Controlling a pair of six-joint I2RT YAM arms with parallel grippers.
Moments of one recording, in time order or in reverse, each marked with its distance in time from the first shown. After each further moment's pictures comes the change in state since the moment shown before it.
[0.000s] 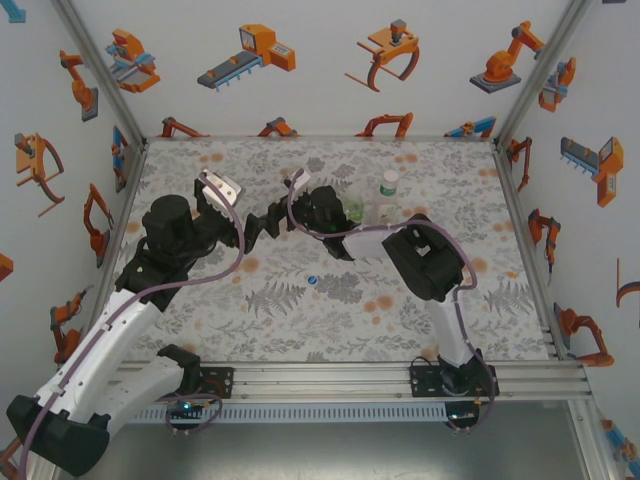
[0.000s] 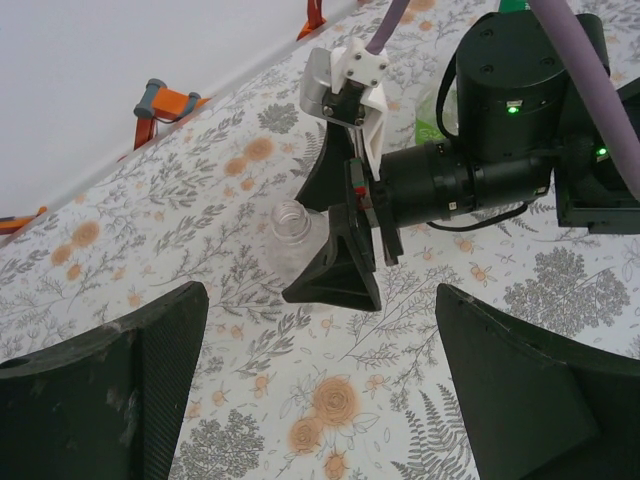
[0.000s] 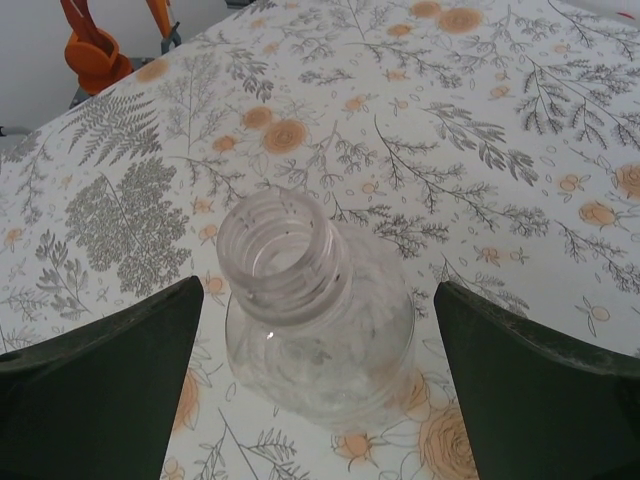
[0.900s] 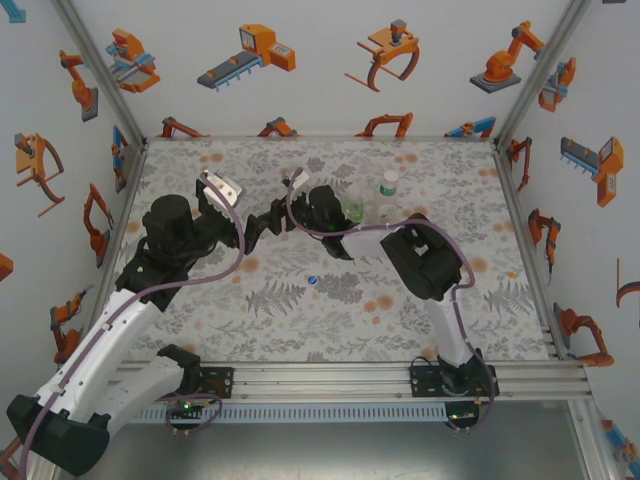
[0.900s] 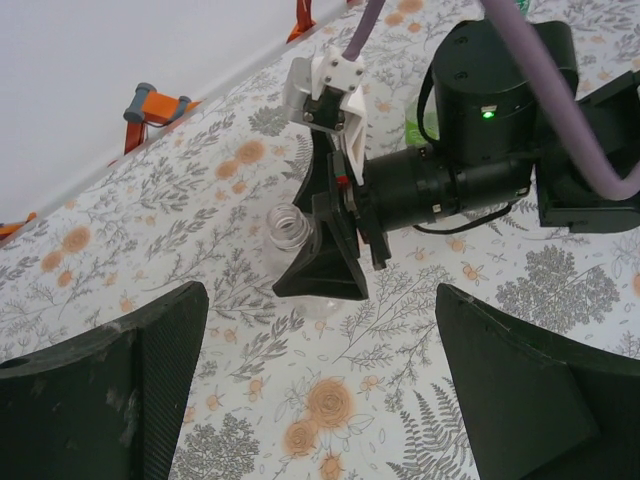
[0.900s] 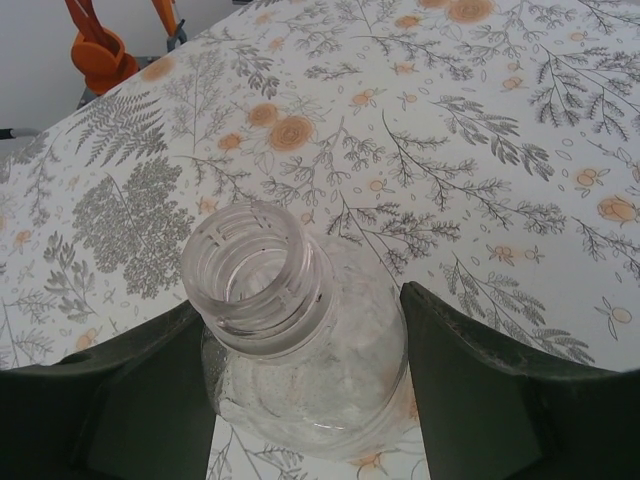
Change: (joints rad) left arm 0.000 0.002 0.000 0.001 0.023 0.000; right arm 0.001 -0.008 -0.002 -0.025 -0.007 0.027
